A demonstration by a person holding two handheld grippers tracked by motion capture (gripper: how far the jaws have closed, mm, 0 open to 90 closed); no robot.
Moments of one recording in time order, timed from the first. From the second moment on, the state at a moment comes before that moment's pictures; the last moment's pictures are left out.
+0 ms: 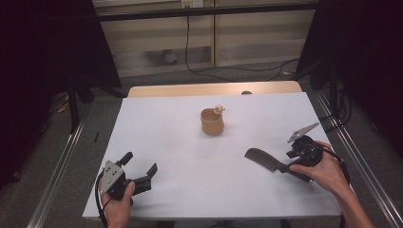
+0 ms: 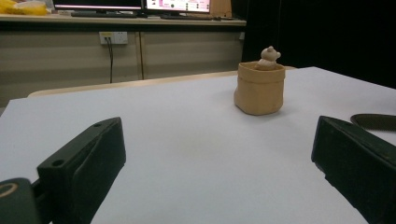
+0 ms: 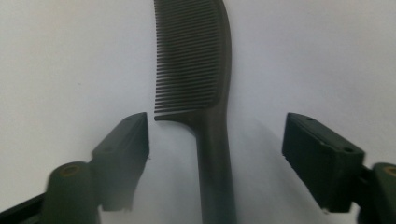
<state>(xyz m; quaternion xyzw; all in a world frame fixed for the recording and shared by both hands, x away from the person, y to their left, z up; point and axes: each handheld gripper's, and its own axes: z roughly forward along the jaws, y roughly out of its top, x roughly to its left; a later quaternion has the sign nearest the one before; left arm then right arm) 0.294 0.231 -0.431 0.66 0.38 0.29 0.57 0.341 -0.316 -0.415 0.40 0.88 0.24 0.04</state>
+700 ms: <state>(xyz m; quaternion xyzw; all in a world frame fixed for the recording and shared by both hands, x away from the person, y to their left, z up) 0.294 0.231 -0.430 0.67 0.38 0.29 0.57 0.340 -0.310 -0.421 0.40 0.90 0.18 0.02</state>
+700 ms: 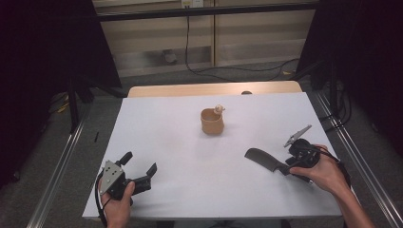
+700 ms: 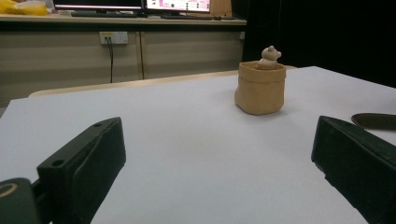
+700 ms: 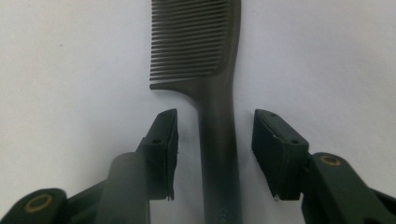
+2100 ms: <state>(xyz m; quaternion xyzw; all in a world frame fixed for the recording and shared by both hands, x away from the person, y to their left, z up) 0.296 0.229 -0.432 0.67 0.38 0.29 0.57 0.345 -0.294 -0.421 0.37 0.92 0.11 0.03</state>
